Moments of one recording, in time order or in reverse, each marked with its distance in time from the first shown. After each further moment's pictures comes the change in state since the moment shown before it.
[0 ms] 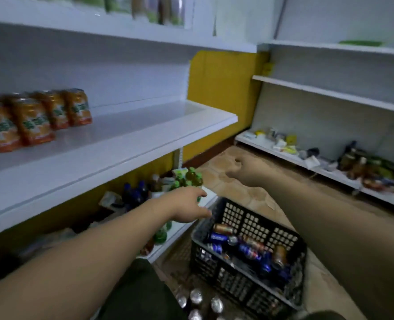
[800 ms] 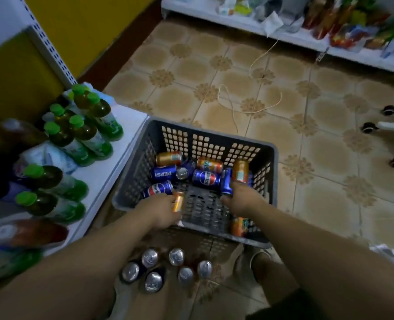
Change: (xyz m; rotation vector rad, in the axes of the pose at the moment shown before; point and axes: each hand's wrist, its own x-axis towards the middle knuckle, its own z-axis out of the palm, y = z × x) left_hand 0.288 0.015 0.258 0.187 -0.515 -0.004; right_hand 0.068 0.320 0.264 0.081 -0.481 0.534
